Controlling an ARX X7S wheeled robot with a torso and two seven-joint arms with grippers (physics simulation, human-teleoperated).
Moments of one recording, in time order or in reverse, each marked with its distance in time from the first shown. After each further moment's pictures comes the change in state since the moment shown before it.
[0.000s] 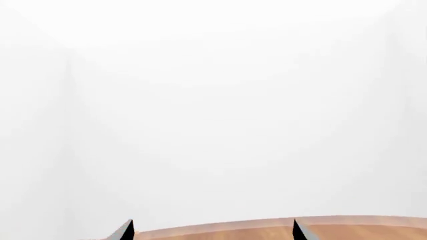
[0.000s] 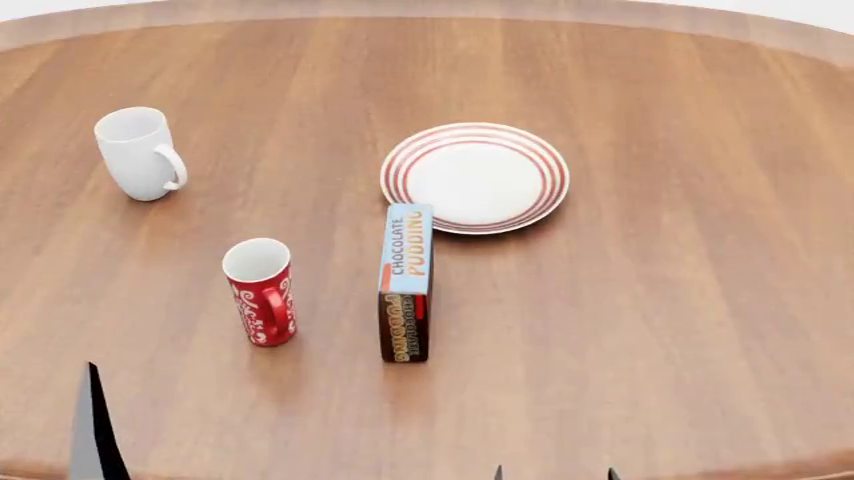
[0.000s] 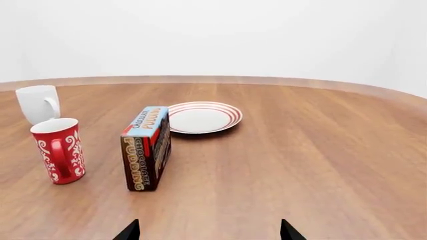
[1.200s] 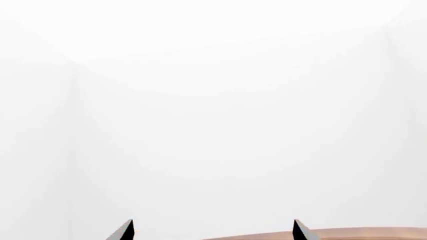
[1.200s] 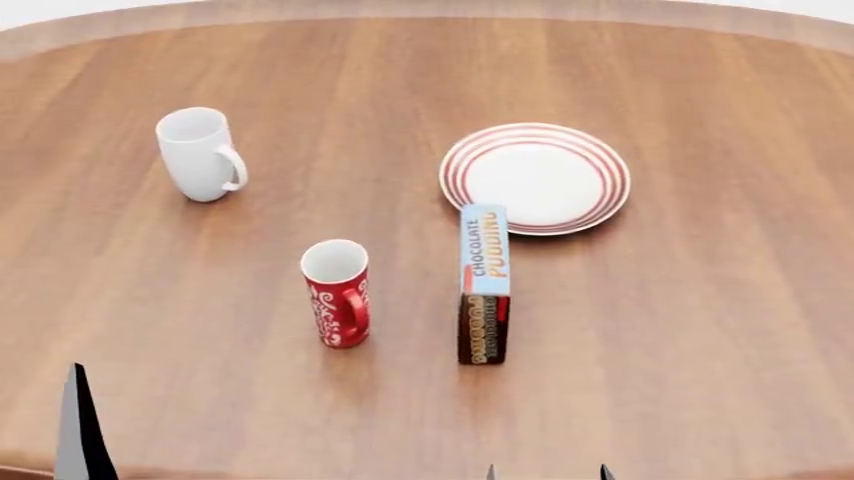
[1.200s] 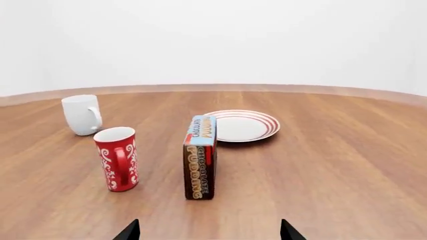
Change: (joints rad) left arm 0.011 -0.049 0.036 0.043 0.007 0.018 -0.053; right arm -0.005 0.043 -0.051 -0.007 0.051 -0.047 0.015
